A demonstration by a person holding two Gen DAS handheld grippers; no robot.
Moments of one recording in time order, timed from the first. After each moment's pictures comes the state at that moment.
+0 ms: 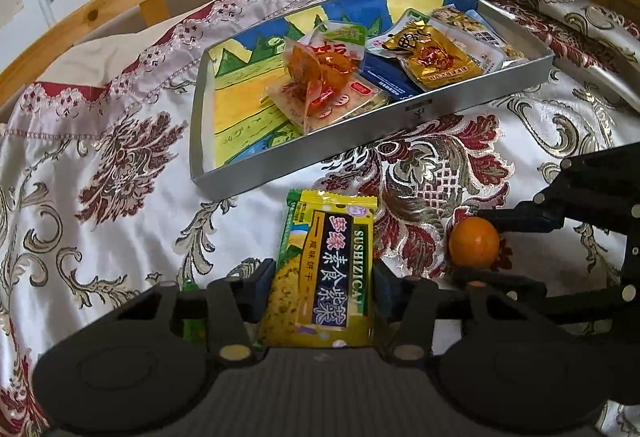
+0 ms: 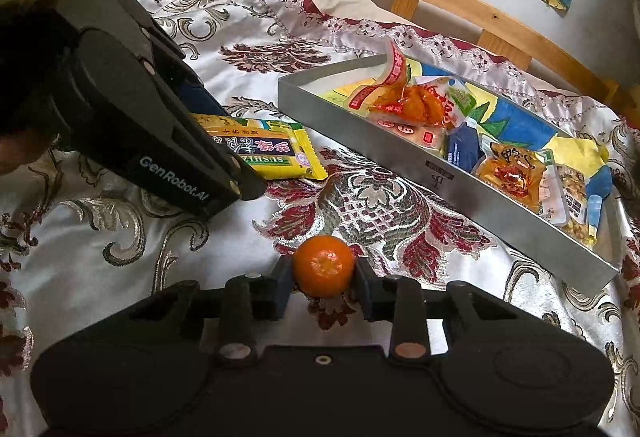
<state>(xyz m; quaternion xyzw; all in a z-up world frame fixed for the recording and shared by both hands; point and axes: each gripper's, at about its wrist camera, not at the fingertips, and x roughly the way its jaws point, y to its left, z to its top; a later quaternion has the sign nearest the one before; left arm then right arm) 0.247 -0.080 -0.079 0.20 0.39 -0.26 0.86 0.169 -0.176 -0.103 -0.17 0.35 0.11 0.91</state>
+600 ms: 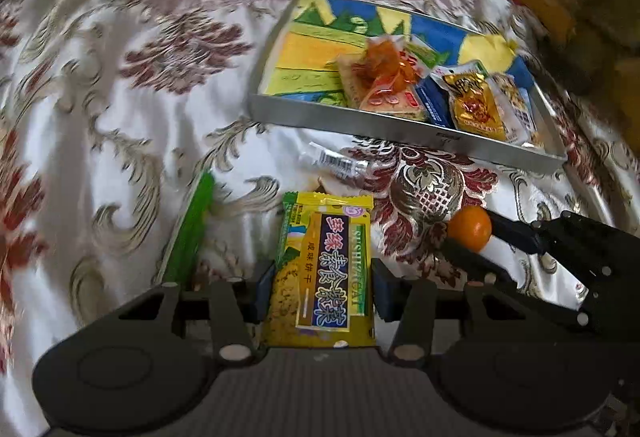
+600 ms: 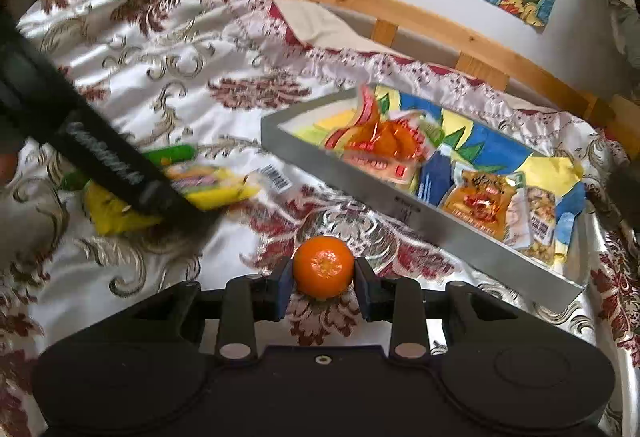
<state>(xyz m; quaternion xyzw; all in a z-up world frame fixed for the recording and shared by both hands) 0.229 -0.027 -0.057 -0.03 0.48 -0.19 0.85 0.160 -0.185 -0.071 -0.16 0.31 0.10 0.93</state>
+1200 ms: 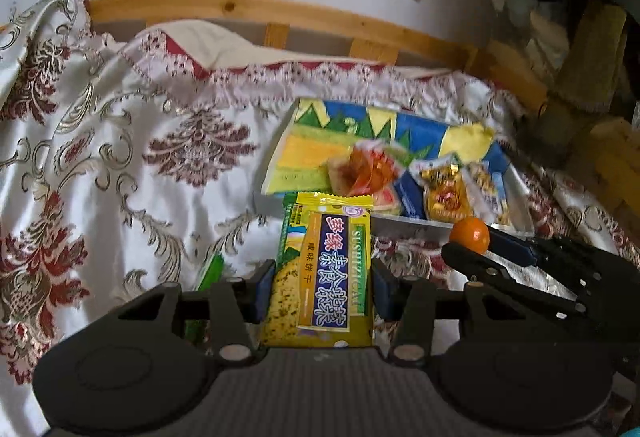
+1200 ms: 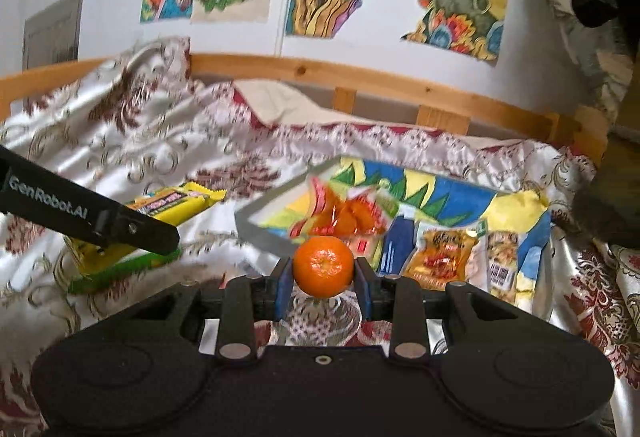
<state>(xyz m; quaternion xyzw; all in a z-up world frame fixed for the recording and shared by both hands) 0.201 -0.029 -0.007 -0.06 0.36 -0.17 0.92 0.156 -0.210 -0.023 -0.08 0.22 0.08 0.97</state>
